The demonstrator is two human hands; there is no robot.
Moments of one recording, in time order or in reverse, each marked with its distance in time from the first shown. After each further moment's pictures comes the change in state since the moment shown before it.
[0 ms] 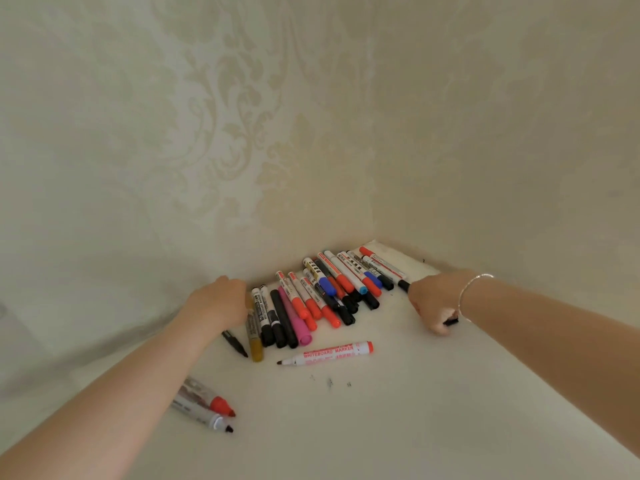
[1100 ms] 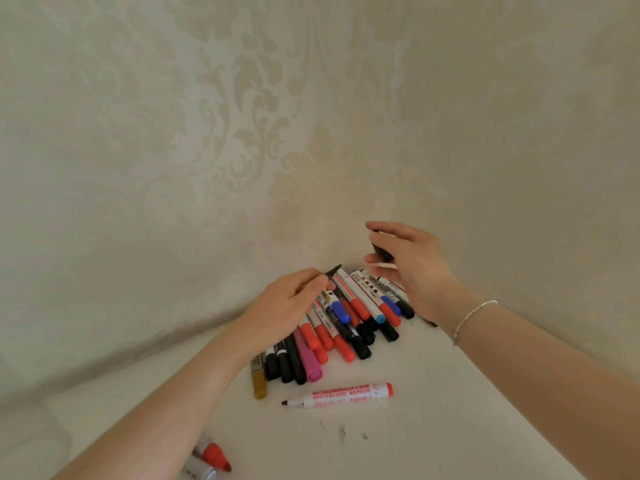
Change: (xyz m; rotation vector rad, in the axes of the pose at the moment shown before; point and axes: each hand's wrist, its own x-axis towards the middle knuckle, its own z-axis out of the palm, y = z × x) left_hand -0.002 0.056 -0.019 -0.891 0.148 0.469; right_hand 0.004 -0.039 -0.059 2.054 0.671 -0.331
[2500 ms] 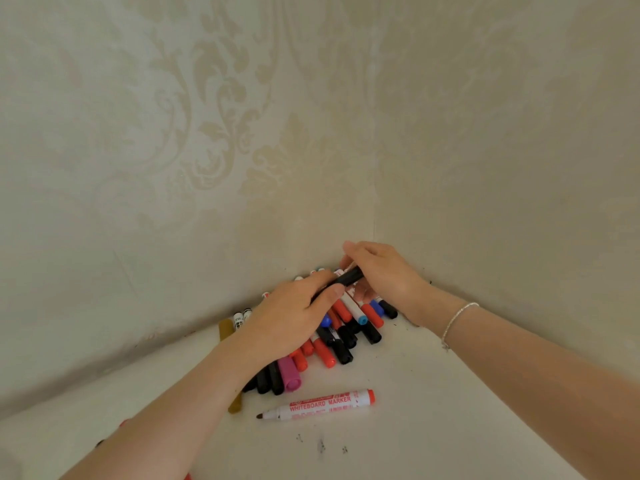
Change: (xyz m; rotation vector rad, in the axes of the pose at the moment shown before) left_hand 0.020 0.003 0.031 0.196 0.003 0.131; right_hand 0.011 0.016 -0.008 -0.464 -0.240 0.029
